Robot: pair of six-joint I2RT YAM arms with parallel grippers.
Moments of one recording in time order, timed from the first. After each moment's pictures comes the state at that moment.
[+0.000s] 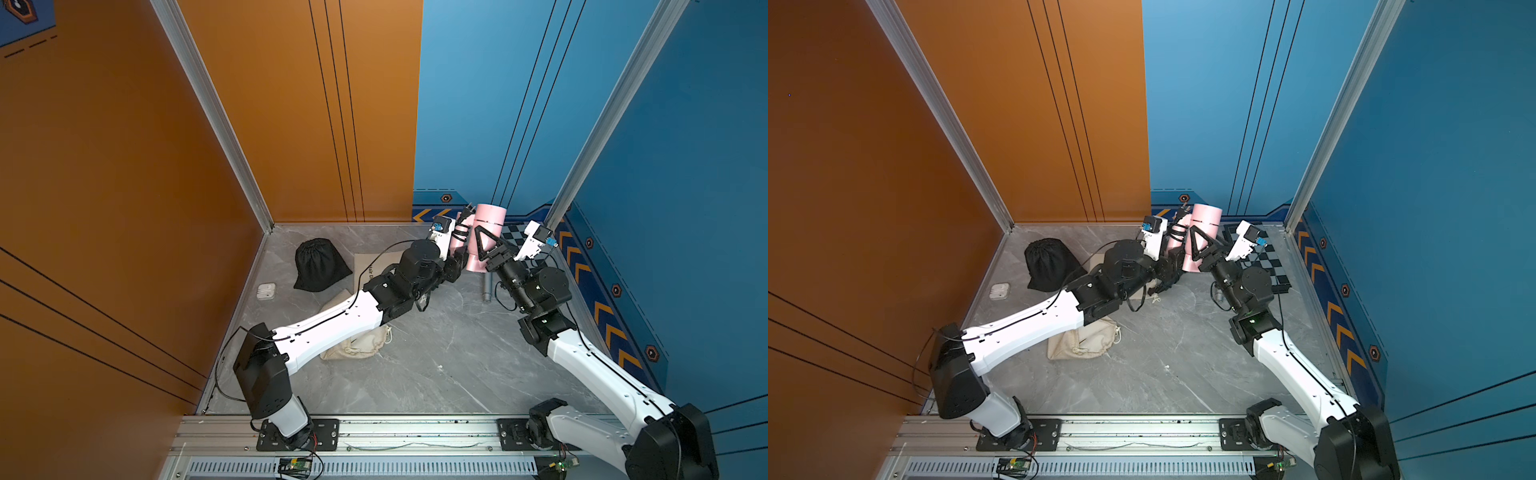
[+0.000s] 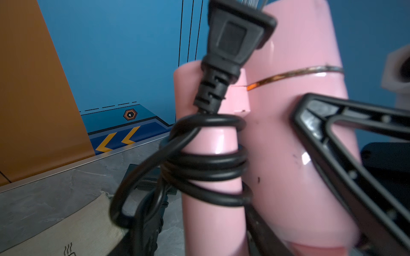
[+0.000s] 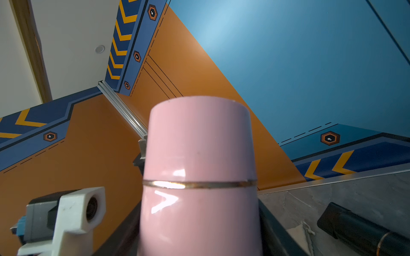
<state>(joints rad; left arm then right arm) -0.92 1.60 1.42 0.03 -0.23 -0.24 0.36 1.09 0.73 0.64 -0.13 0.78</state>
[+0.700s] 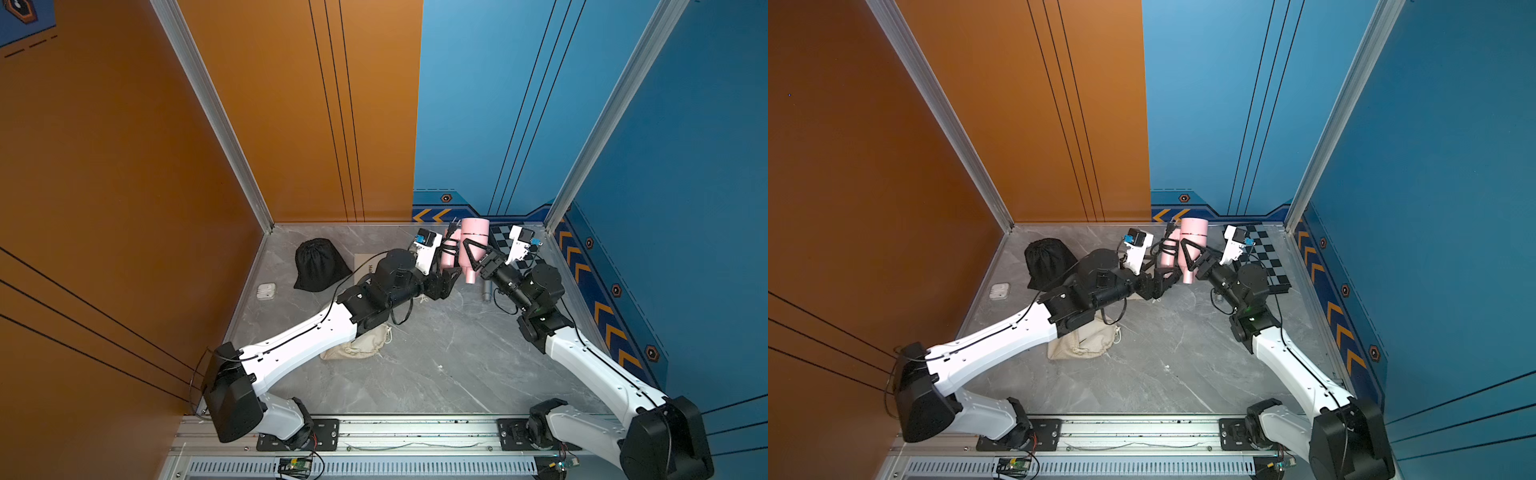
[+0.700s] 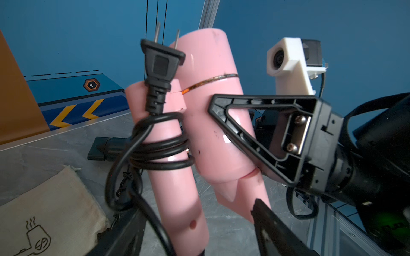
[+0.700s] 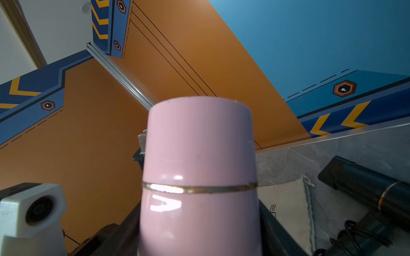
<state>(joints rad) -0.86 1.40 1.22 -0.04 0.01 -0.32 0.31 1.13 0.70 0.56 -0.32 0.81</state>
